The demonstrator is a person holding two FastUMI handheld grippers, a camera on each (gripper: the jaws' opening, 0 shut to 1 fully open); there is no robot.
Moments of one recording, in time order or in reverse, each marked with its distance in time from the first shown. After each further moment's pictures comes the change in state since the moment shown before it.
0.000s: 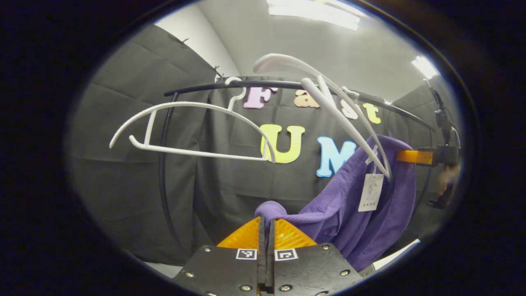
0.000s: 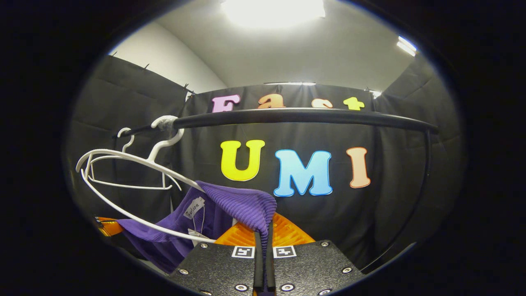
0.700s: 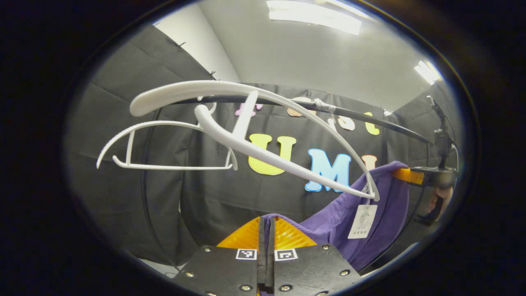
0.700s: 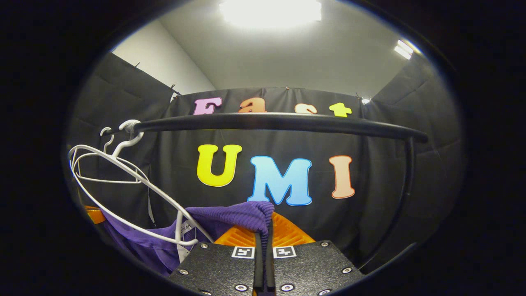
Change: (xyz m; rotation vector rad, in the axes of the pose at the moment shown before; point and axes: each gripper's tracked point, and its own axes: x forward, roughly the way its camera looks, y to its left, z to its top) left arm 0.037 -0.075 0.027 -0.022 -0.051 -0.024; right arm 0.038 -0.091 -0.010 -0.025 -0.023 -0.089
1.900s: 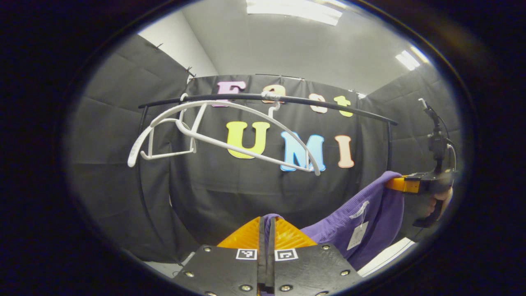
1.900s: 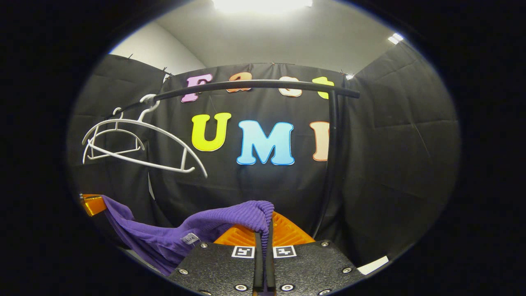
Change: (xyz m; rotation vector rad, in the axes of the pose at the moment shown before) left arm -0.118 -0.048 -0.023 0.063 0.105 -0.168; right arm -0.142 -0.019 -0.066 0.041 0.224 -0.067
